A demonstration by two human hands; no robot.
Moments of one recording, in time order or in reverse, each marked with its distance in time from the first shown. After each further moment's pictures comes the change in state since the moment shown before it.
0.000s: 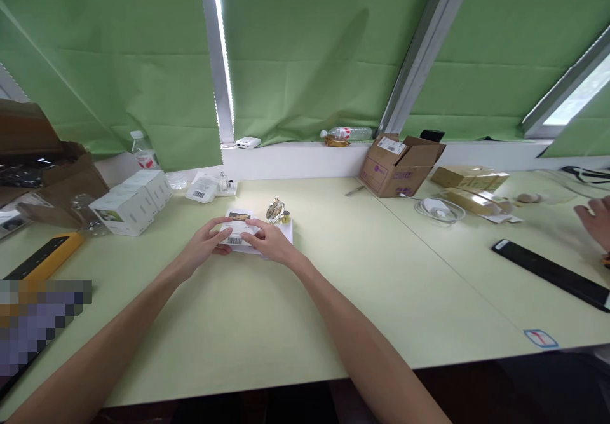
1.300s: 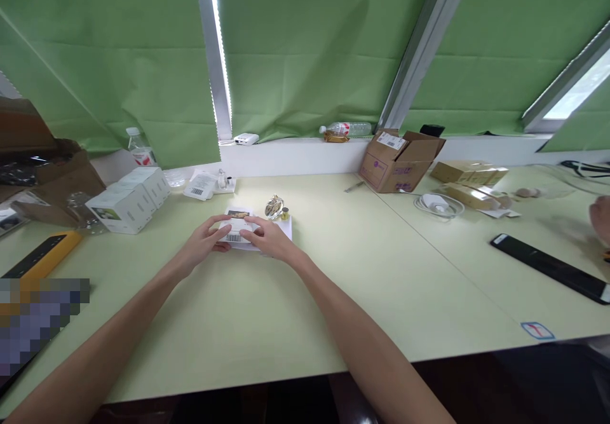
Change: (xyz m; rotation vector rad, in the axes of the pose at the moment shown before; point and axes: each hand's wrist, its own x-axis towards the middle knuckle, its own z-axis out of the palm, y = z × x) left_hand 0.000 -0.003 0.001 0.032 0.008 0.014; right_hand -0.001 -0.003 -0.001 -0.006 -0.003 0.020
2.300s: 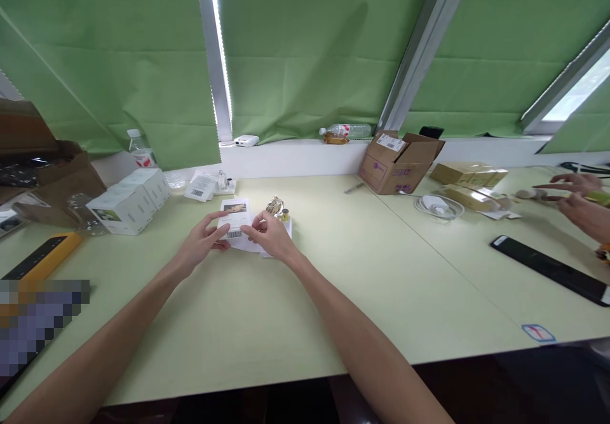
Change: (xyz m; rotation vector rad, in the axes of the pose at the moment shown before) left_hand 0.000 0.003 0.000 -0.052 0.050 0.049; right_hand 0.007 0.006 0.004 0.155 0.171 -0.078
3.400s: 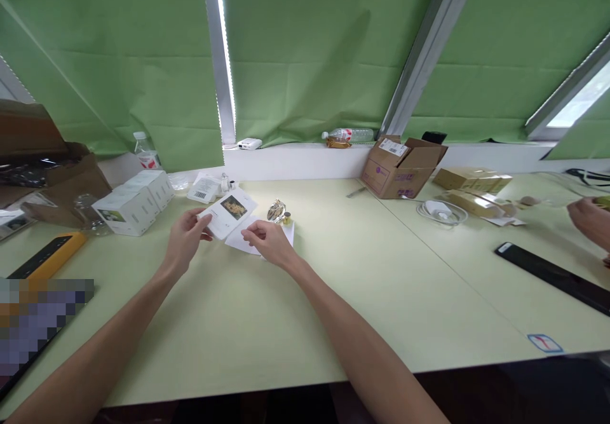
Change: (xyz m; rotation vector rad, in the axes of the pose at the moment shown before) left_hand 0.008 0.000 -0.018 0.072 0.389 0.172; right_hand -0.004 -0.007 0.006 -0.085 -0.034 -0.119
